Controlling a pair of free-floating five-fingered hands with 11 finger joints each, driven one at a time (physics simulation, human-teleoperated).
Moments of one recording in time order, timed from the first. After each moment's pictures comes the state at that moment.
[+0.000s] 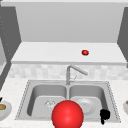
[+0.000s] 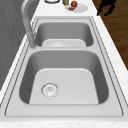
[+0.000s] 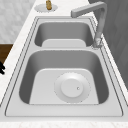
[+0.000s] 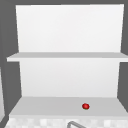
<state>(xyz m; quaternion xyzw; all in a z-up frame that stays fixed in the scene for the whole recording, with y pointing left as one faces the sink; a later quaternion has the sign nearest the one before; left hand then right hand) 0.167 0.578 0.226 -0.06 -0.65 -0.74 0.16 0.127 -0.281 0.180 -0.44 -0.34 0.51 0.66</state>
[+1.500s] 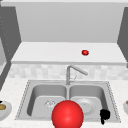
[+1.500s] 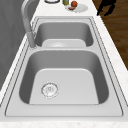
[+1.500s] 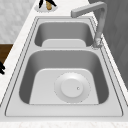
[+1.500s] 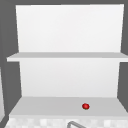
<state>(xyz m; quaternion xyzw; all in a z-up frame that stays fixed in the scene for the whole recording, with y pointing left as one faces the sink) 0.276 0.659 0.105 -0.15 -0.68 -0.68 0.23 0.127 -0.281 0.180 -0.44 -0.34 0.51 0.66</state>
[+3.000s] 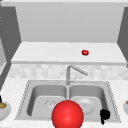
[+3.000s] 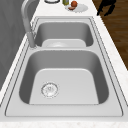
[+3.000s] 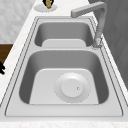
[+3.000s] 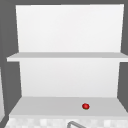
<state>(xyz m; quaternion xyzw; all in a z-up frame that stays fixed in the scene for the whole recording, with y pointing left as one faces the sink) 0.310 0.663 0.137 -0.13 -0.71 -0.67 0.18 0.127 -0.281 0.180 -0.44 -0.34 0.51 0.66</state>
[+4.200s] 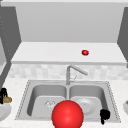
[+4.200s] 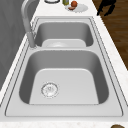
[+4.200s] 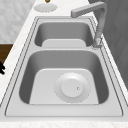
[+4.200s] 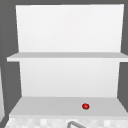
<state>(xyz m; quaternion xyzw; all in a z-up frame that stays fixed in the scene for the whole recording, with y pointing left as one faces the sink) 0.312 0.591 0.221 -0.13 -0.72 -0.66 0.18 0.127 -0.281 0.180 -0.44 -0.34 0.51 0.66</state>
